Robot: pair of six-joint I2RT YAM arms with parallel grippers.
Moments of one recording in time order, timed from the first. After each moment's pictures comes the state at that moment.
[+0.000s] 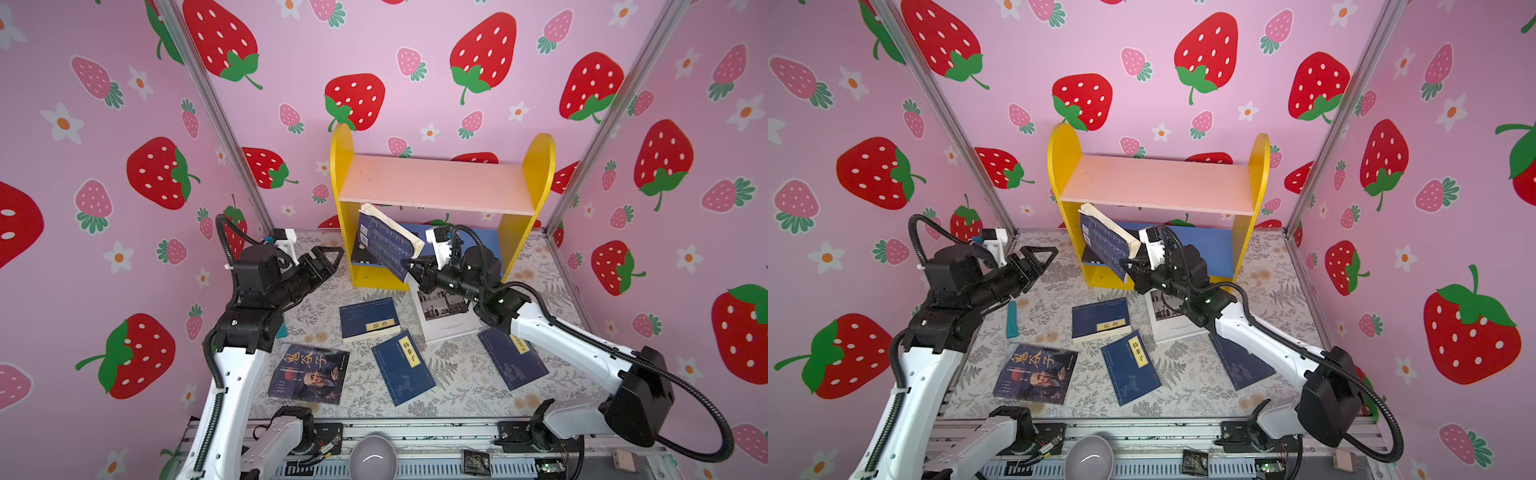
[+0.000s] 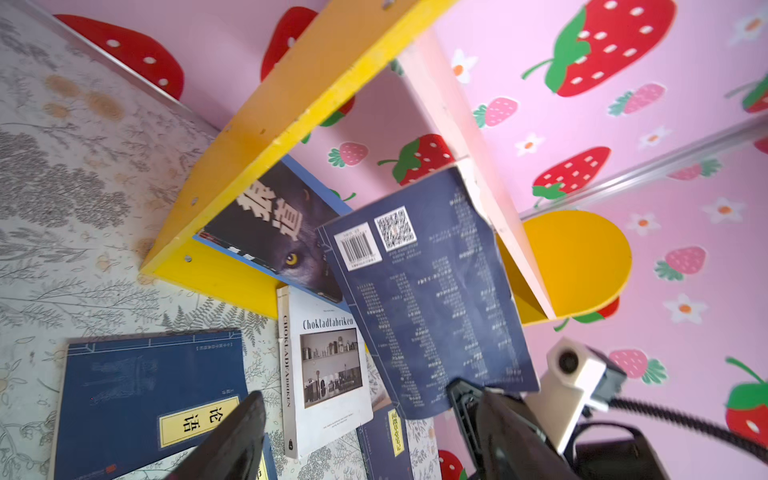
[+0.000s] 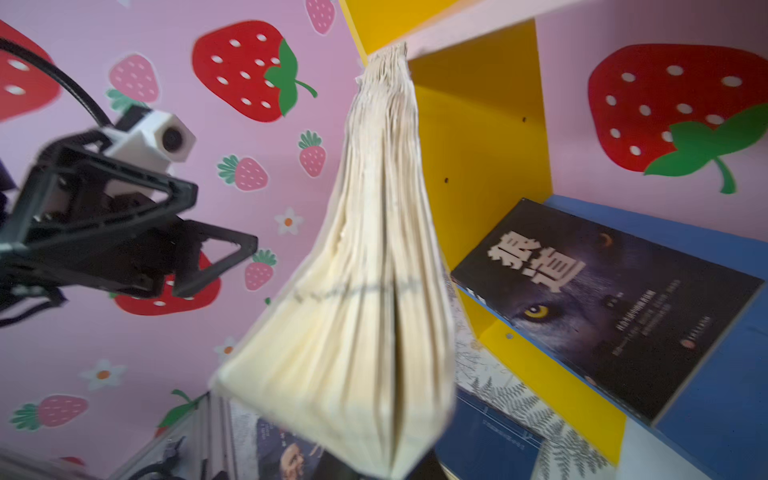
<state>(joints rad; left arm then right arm) -0.07 0.92 1.18 -0.55 0.49 -0.78 0.84 1.39 1.16 0.18 -0.36 0.44</state>
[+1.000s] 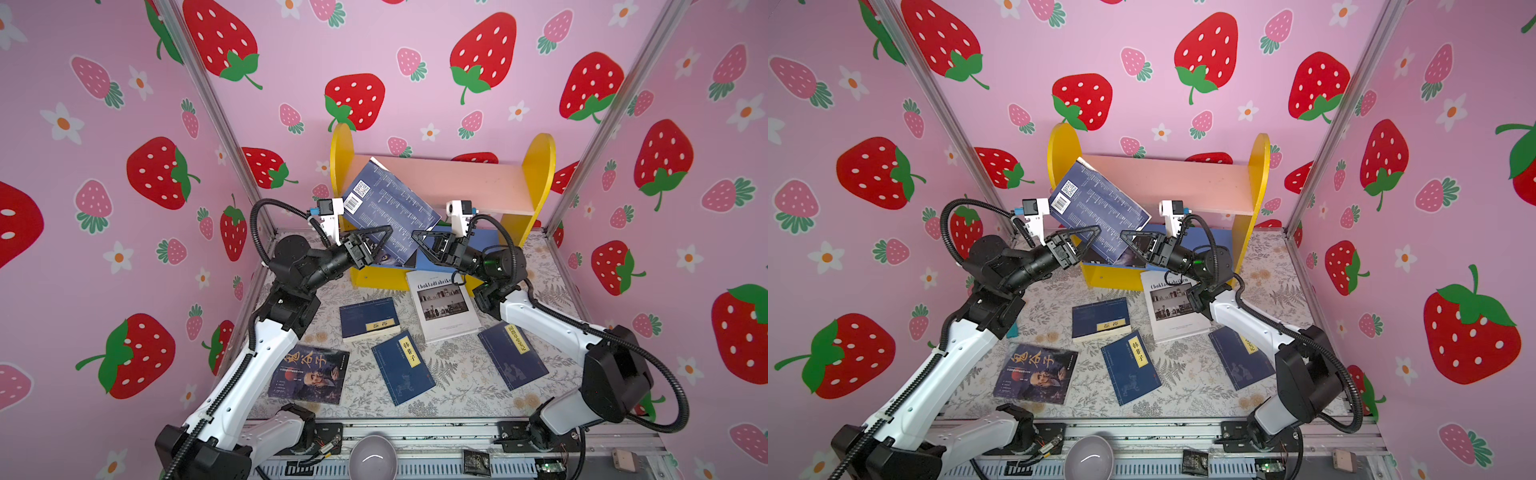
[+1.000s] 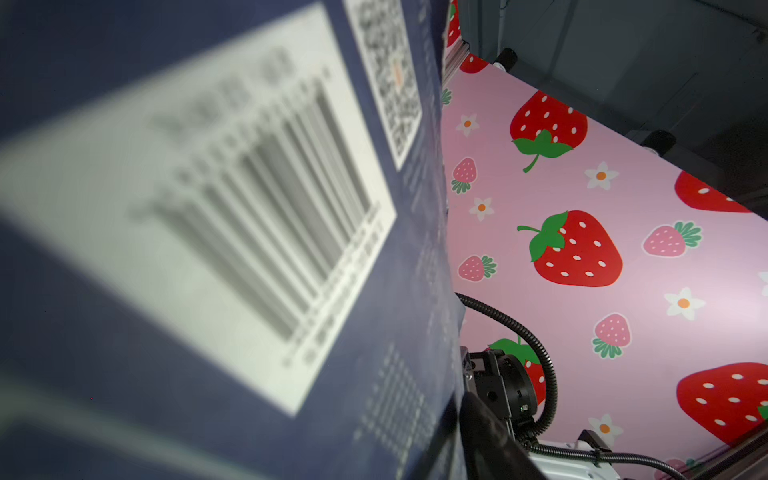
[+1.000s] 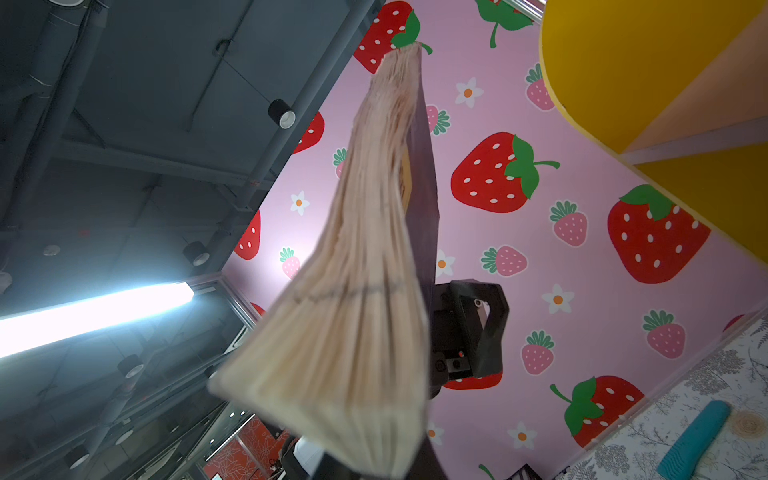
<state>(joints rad) -0.35 1.13 1.16 0.19 0.59 -0.77 0.71 1.54 1.13 1.12 -0.72 1.44</state>
